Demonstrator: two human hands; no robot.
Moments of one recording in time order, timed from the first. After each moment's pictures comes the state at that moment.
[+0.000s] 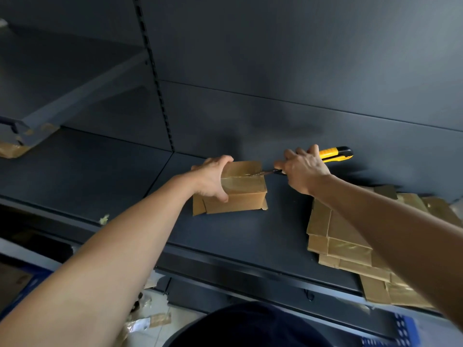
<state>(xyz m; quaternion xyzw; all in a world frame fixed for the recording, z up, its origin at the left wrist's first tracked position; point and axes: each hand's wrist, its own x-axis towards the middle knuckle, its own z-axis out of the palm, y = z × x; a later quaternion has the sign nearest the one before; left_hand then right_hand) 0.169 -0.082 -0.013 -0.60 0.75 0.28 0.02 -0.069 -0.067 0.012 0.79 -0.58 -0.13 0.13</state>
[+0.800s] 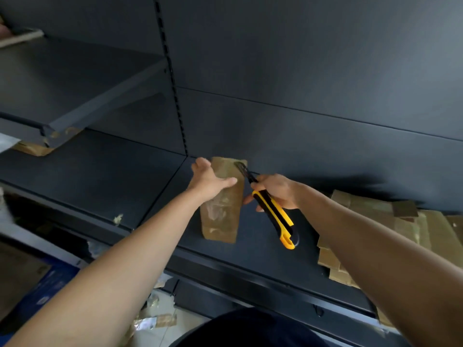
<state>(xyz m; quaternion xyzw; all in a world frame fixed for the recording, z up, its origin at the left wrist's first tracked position) 0.174 -0.065 -0.012 -0.73 0.54 0.34 -0.22 -0.008 -0.077 -0.006 0.50 -0.58 0.12 -0.63</state>
